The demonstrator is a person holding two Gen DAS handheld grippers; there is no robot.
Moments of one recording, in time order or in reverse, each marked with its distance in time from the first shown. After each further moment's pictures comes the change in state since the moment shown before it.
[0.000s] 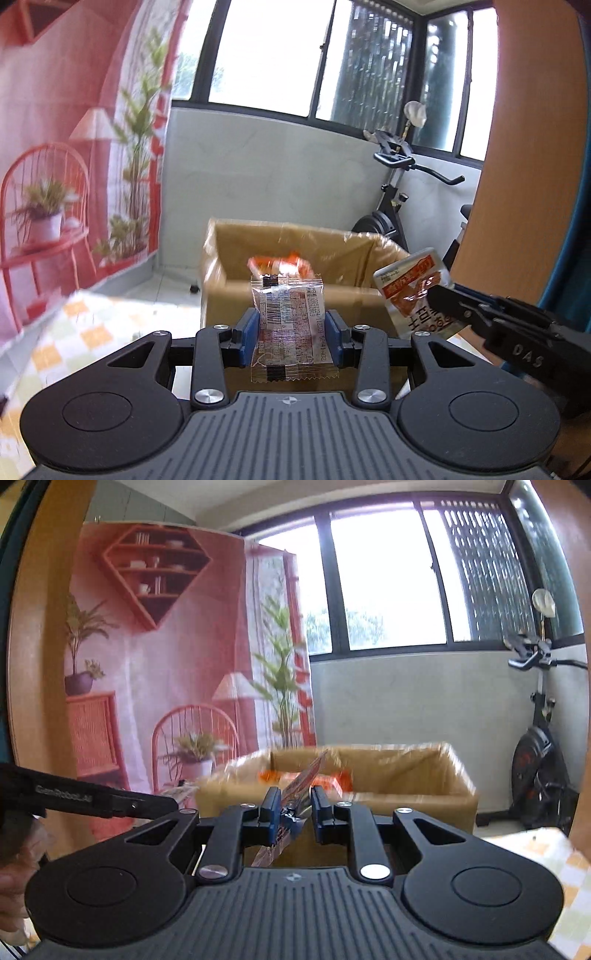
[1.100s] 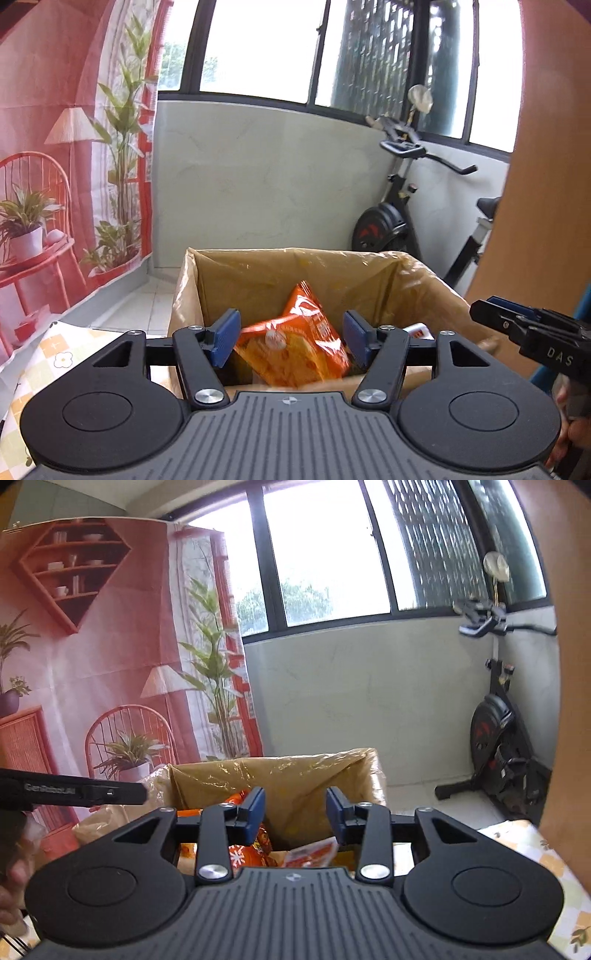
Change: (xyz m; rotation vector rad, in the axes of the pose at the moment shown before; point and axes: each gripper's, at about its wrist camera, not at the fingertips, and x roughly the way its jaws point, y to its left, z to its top) left arm 0.070 0.018 0.037 0.020 0.052 -0.007; right arm 0.062 -0.088 0.033 0.087 0.078 -0.169
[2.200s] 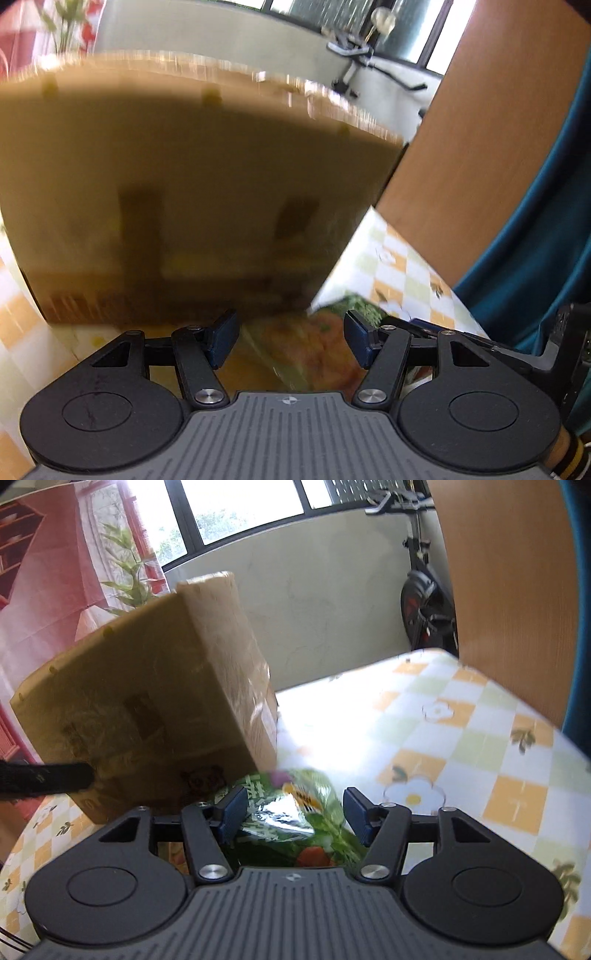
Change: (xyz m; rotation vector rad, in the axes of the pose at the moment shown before) left arm 0.052 -0.083 -0.130 -0.103 0.298 -0.222; right arm -0.065 -0.090 -0.136 0.226 0.300 -0.144
